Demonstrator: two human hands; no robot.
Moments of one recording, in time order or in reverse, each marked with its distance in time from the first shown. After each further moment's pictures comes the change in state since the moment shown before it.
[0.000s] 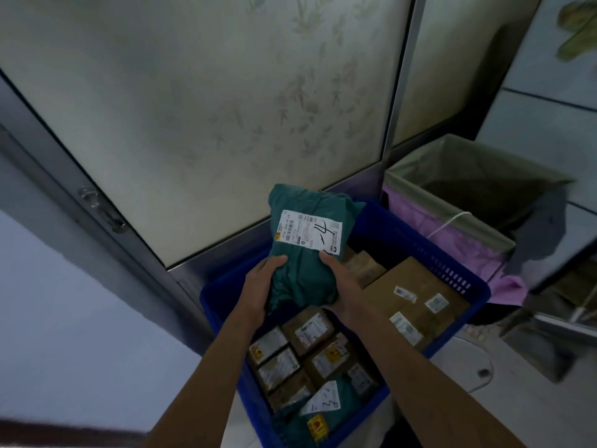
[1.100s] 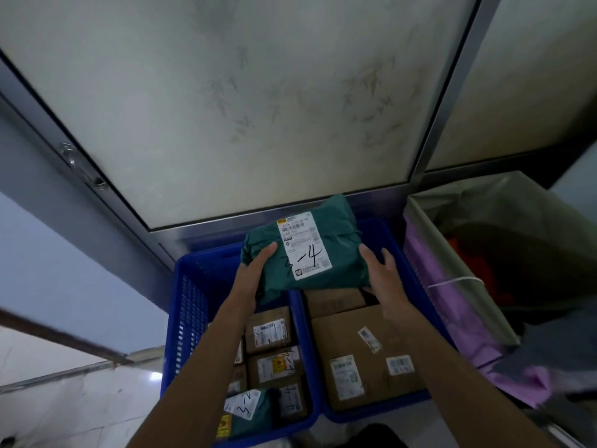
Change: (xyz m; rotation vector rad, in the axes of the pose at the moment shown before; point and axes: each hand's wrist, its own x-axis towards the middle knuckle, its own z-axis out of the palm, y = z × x) left_hand 0.100 -0.036 0.167 -0.215 0.440 0.038; right_hand 0.108 -0.189 -0.209 -0.559 0.069 -0.030
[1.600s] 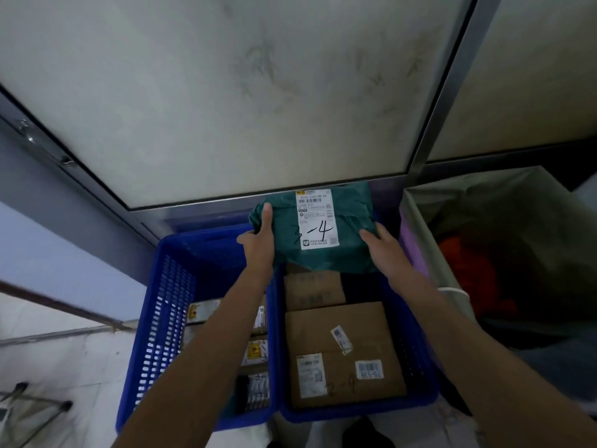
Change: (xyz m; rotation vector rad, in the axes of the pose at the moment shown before) left_hand 0.057 -0.014 0.143 0.078 0.486 0.103; right_hand 0.104 -0.042 -0.083 -0.192 -0.210 -0.085
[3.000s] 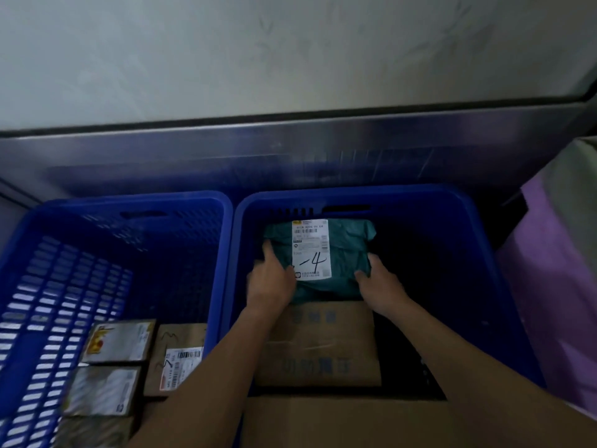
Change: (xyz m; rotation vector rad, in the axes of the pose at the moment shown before) left_hand 0.289 -0.277 0.094 1.141 -0.098 0.131; right_hand 0.333 0.288 0.088 -0.574 -0.222 0.081
